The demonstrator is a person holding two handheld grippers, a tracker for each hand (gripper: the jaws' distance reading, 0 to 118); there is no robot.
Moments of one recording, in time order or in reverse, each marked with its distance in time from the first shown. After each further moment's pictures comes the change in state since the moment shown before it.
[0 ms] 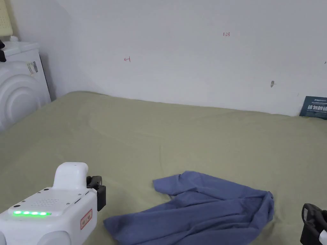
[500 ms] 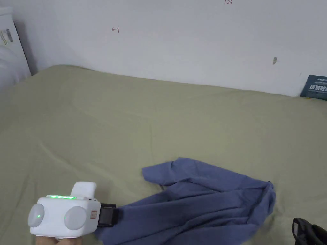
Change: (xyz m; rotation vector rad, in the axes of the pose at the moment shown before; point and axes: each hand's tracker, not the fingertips) left arm -0.011 -0.078 -0.199 -0.532 0.033 -0.026; right arm 0.003 -0.036 -0.058 -0.176 0.009 0.005
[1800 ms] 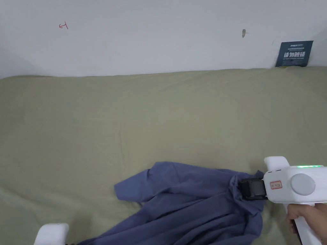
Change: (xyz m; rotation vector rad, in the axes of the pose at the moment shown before) left arm 0.028 0.008 0.001 -0.021 -0.013 -0.115; right arm 0.076 0.009 -0.296 -0.535 0.108 -0.016
